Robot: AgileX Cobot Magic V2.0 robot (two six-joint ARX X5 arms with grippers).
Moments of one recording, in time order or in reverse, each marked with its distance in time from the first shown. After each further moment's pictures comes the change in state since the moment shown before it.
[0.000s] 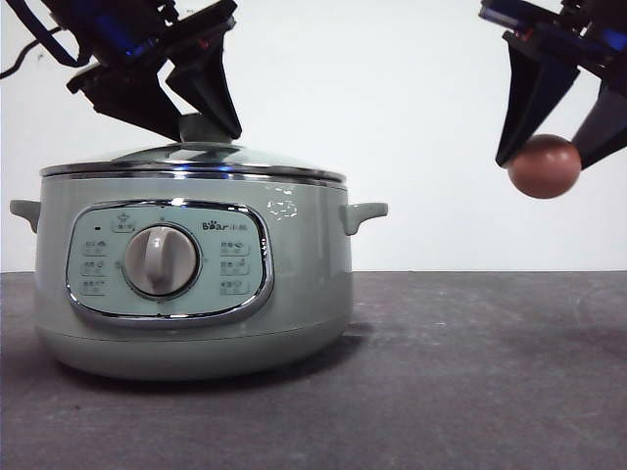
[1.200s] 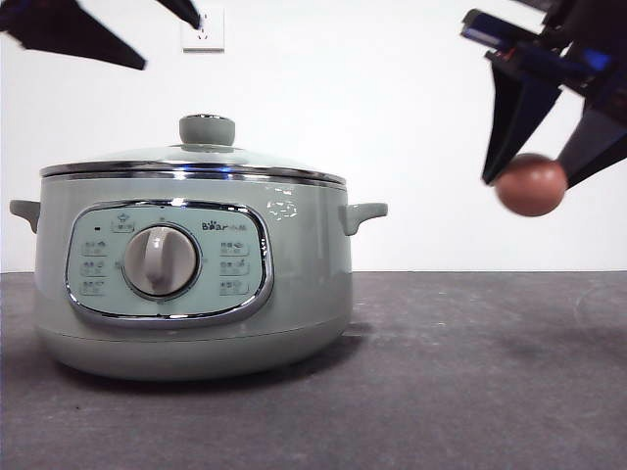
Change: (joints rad) left arm 0.065 -0.236 -0.077 0.026 0.122 -0.137; right arm 0.021 0.037 -0.008 0.005 0.026 0.014
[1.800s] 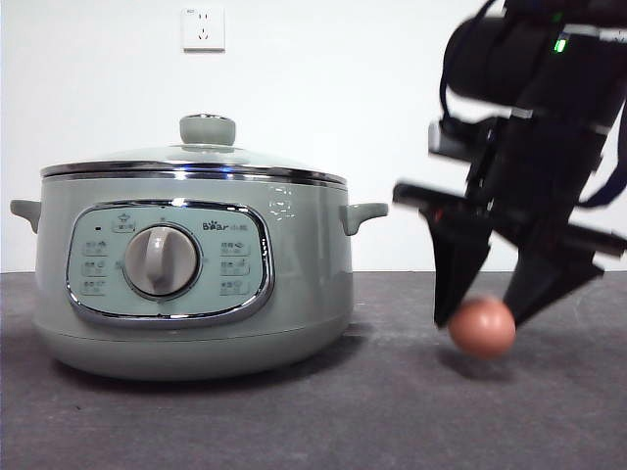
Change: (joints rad) left arm 0.314 -0.315 -0.105 -0.059 0.277 -0.097; right arm 0.058 0.370 0.000 0.133 -0.042 0.030
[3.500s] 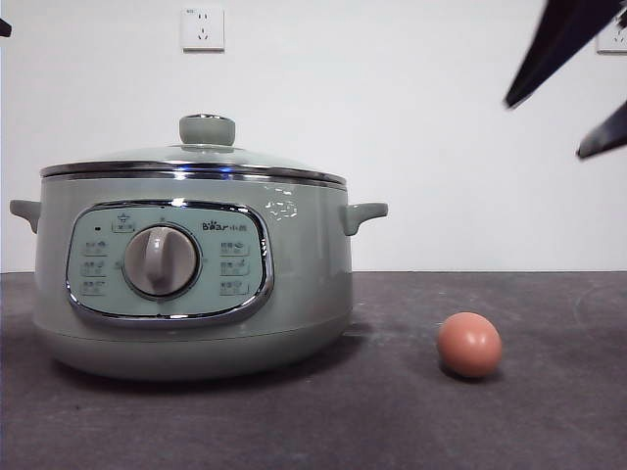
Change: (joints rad) left arm 0.066 -0.025 -0.071 -0.005 -0.006 0.000; right arm -0.240 -0.547 -0.089 -0.074 -0.264 -0.140
